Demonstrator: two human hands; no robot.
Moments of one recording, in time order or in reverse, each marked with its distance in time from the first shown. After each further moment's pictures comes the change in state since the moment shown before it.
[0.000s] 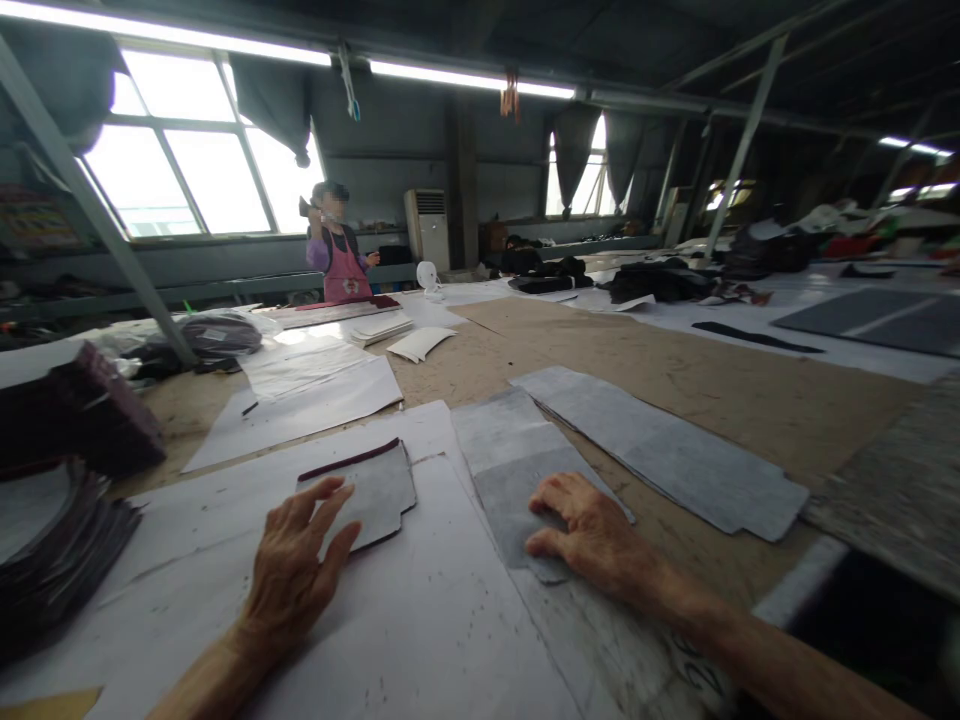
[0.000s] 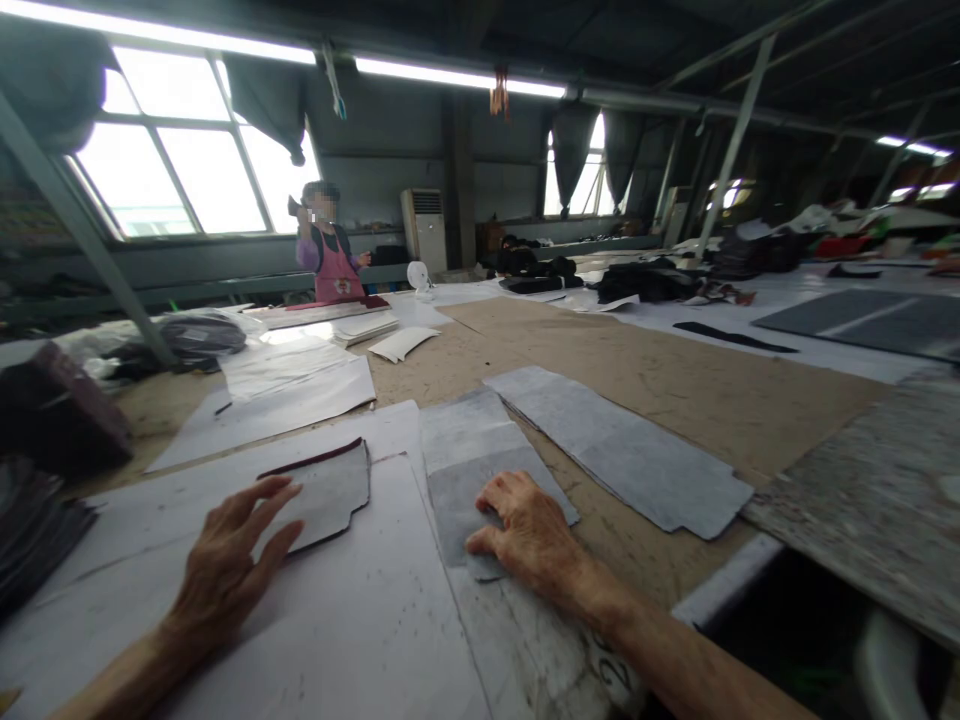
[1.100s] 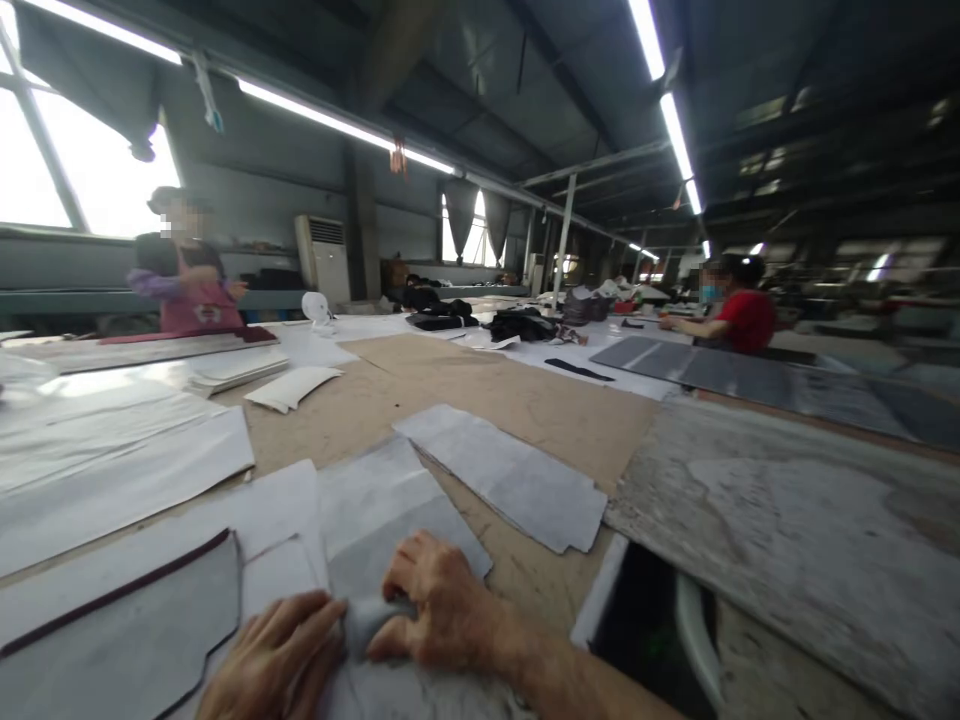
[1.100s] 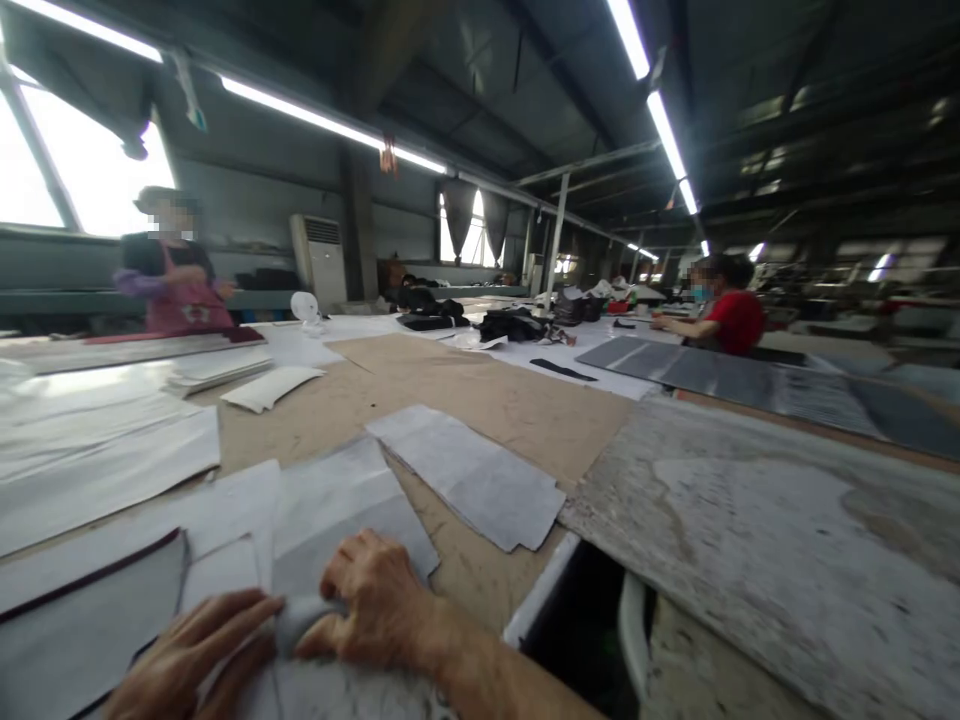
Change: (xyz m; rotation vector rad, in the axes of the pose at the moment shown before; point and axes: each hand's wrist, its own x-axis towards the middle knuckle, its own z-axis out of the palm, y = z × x) left_hand 0.041 0.097 0.060 -0.379 -0.104 0.191; right_hand 0.003 0.014 0.023 -0.020 0.109 -0.232
